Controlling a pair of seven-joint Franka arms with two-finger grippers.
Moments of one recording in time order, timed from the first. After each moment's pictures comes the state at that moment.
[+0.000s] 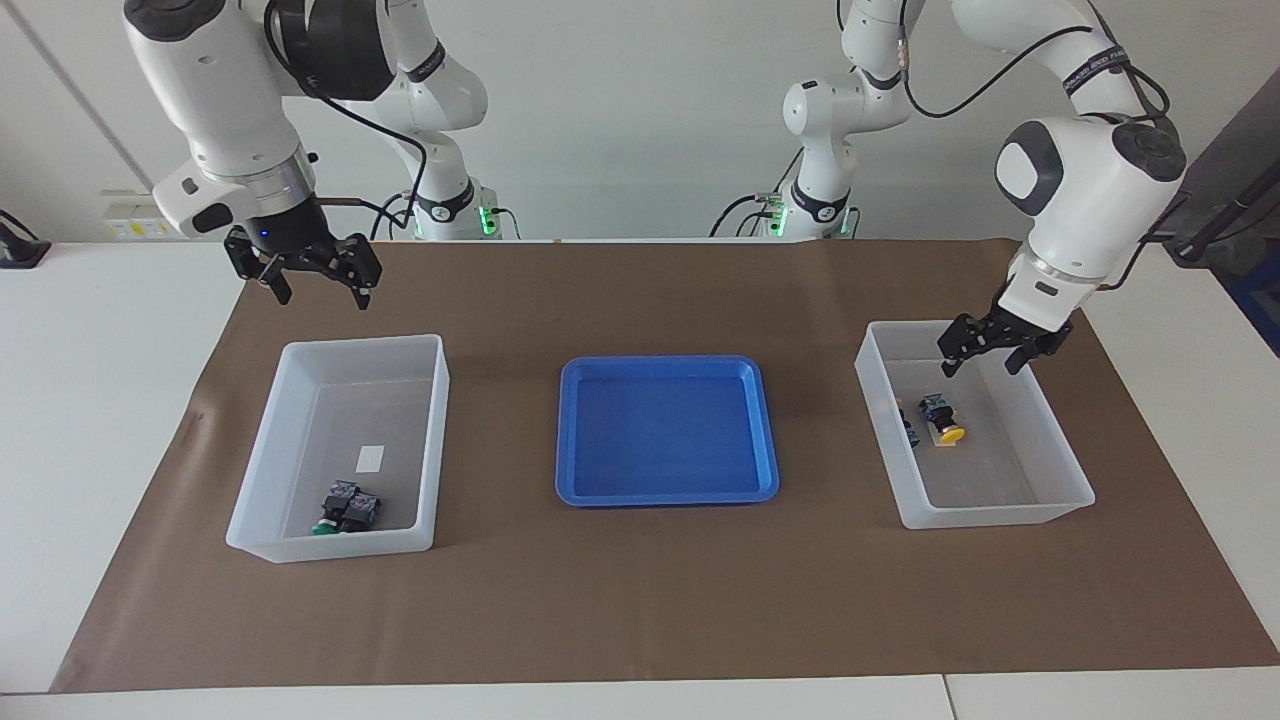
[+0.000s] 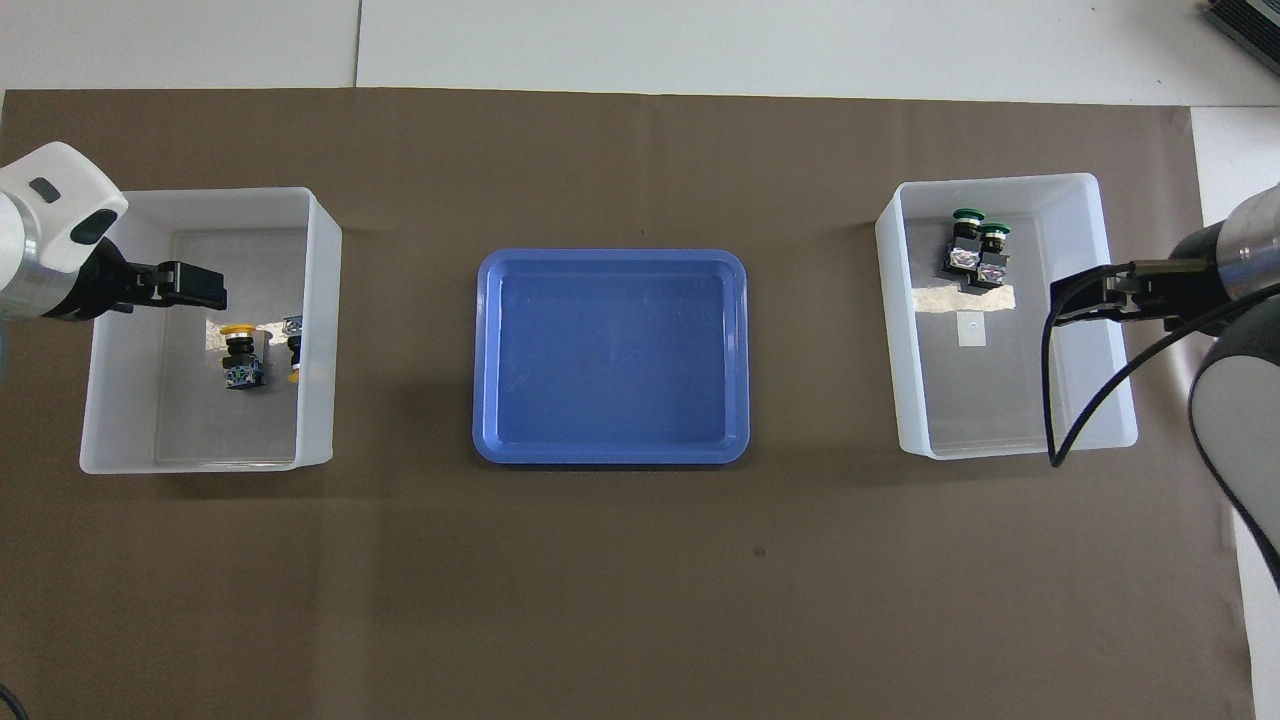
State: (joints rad) left arm 0.10 0.08 -0.11 -1.81 -0.01 1.94 0.06; right arm 0.02 0.00 0.02 -1.66 -0.06 1.68 0.12
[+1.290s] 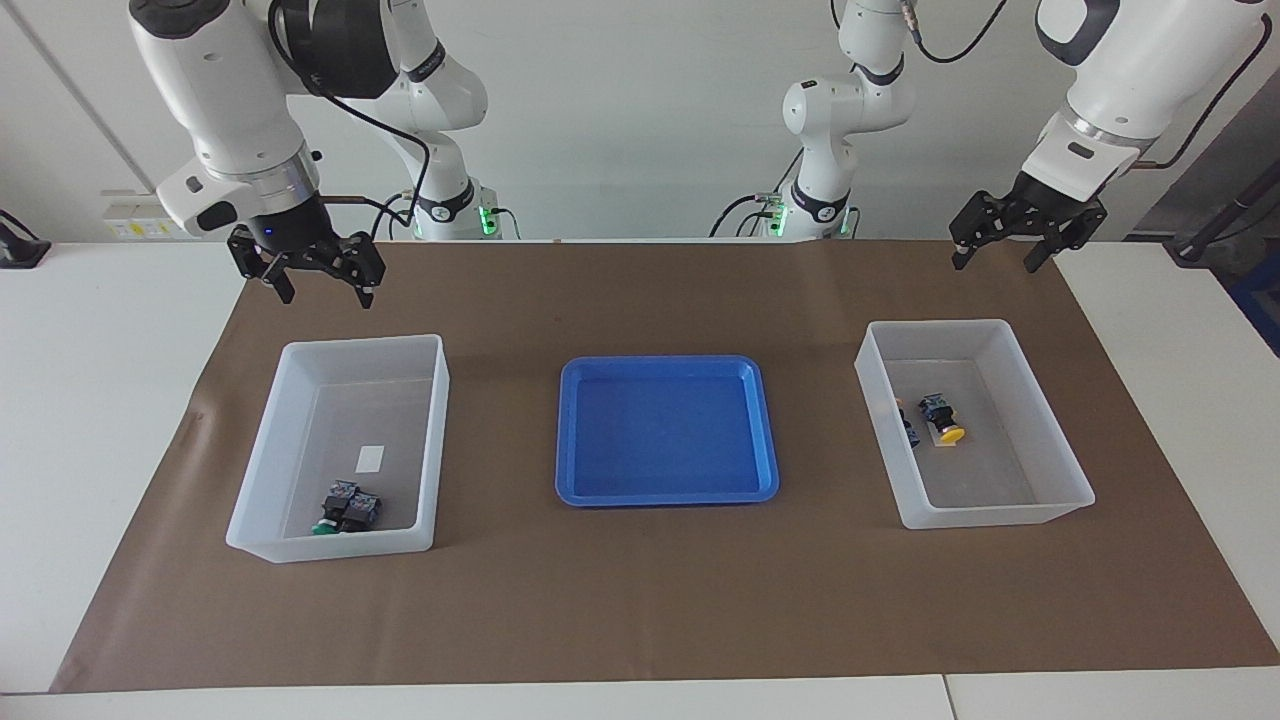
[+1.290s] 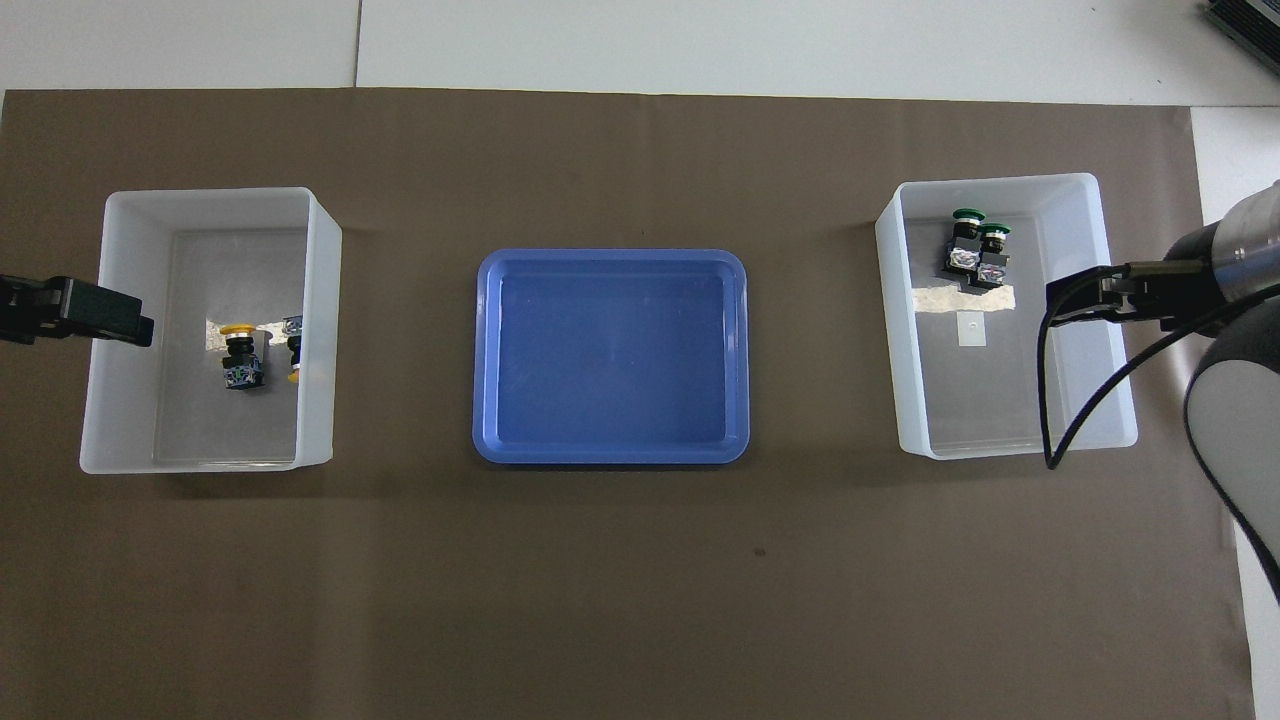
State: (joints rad) left arm 0.09 -0.02 -0.12 -1.57 -0.05 1.52 0.06; right arm 0.03 0.00 0.02 -1.66 -0.06 1.68 0.12
